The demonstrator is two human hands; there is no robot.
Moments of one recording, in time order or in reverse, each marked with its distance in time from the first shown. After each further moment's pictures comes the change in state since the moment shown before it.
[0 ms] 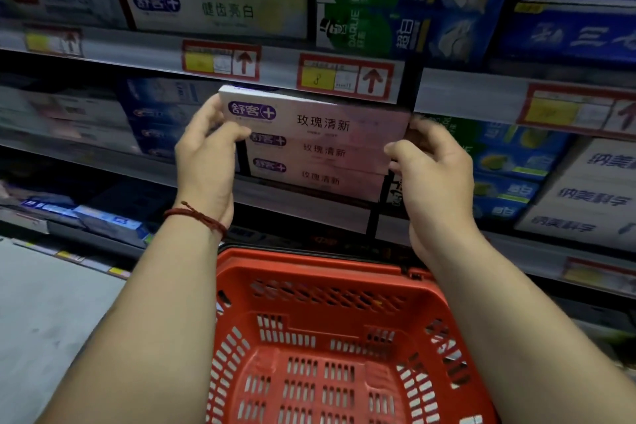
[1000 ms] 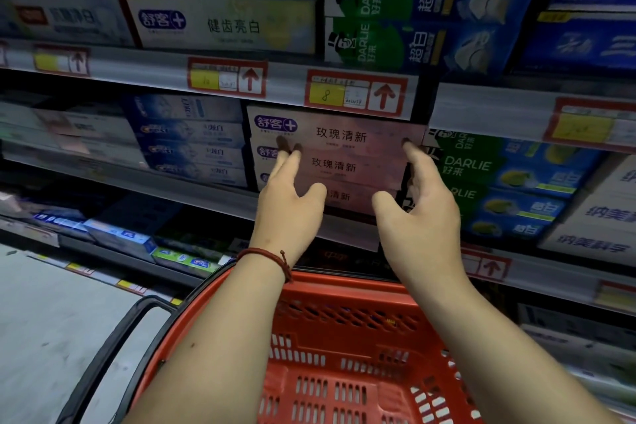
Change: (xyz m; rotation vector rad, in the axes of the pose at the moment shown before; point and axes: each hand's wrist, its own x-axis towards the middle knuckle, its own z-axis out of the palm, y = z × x) left_hand -0.037 -0.029 0.043 0.673 -0.225 0.000; right_hand -0.014 0.026 0.012 -0.287 -0.099 -0.181
